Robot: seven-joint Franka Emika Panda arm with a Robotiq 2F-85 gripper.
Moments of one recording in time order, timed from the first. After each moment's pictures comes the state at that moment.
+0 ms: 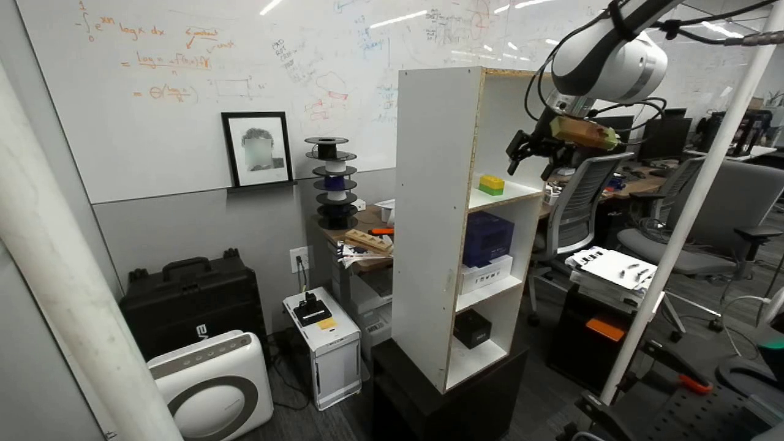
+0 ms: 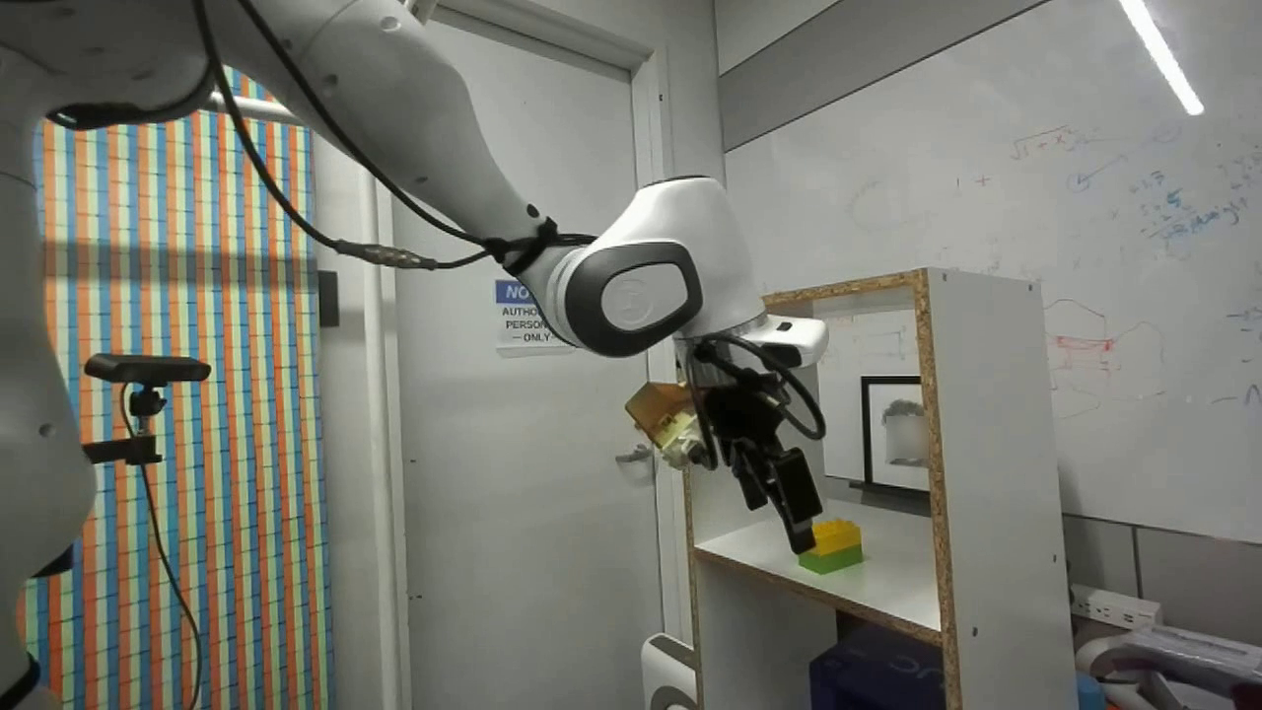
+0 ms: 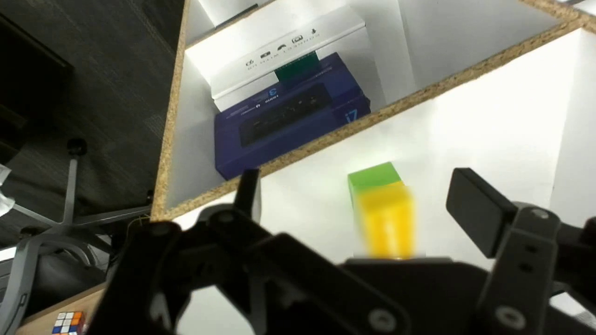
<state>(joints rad) -0.08 -0.03 -0.13 -2.32 0.14 2.63 0.09</state>
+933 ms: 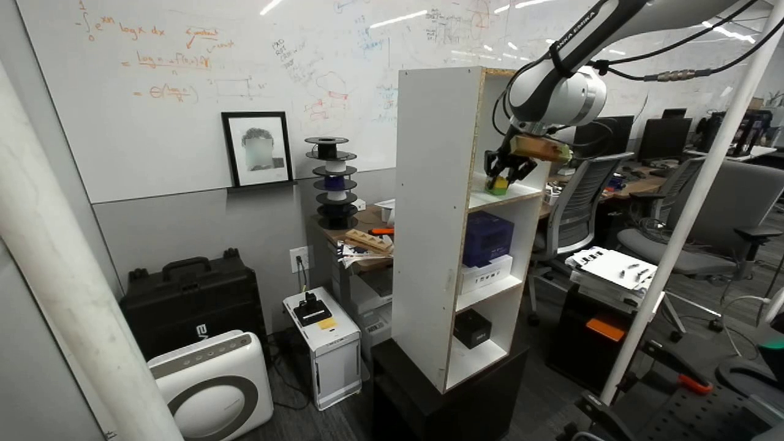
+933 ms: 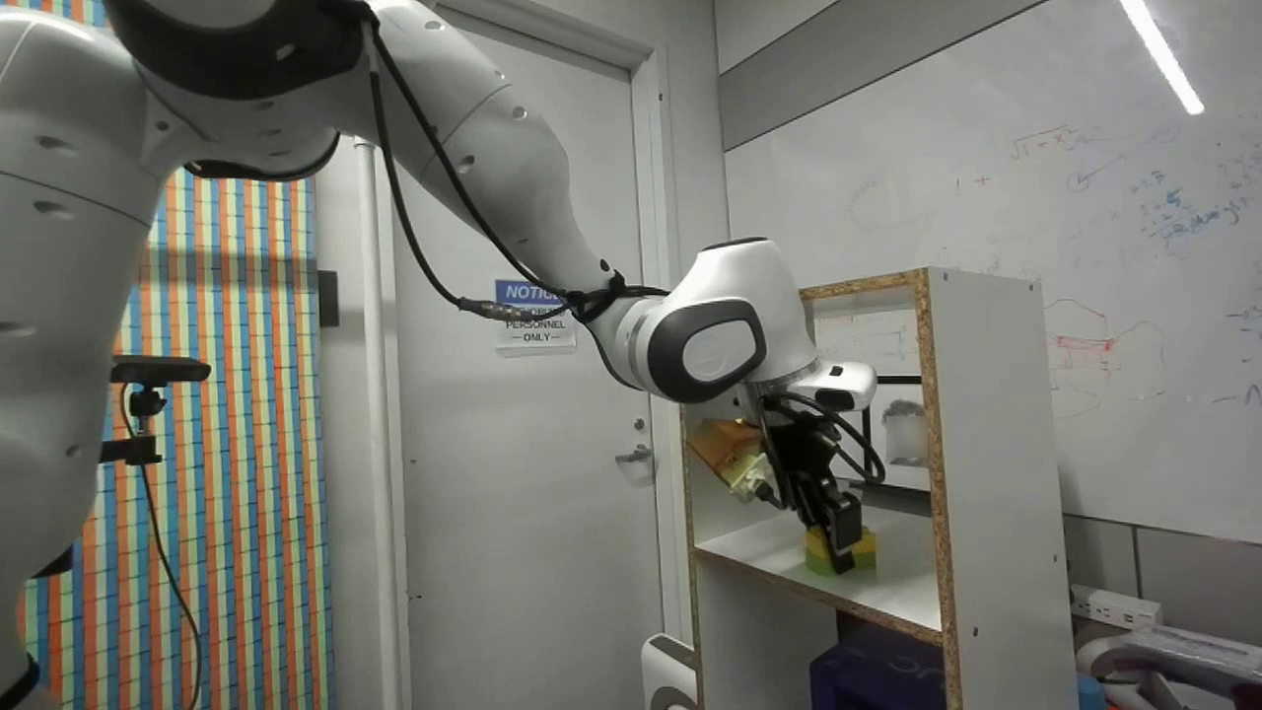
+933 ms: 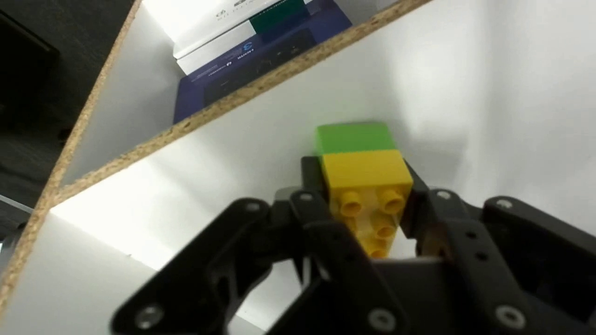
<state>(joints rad) -0.09 0.24 -0.10 -2.09 0.14 2.69 0.15</state>
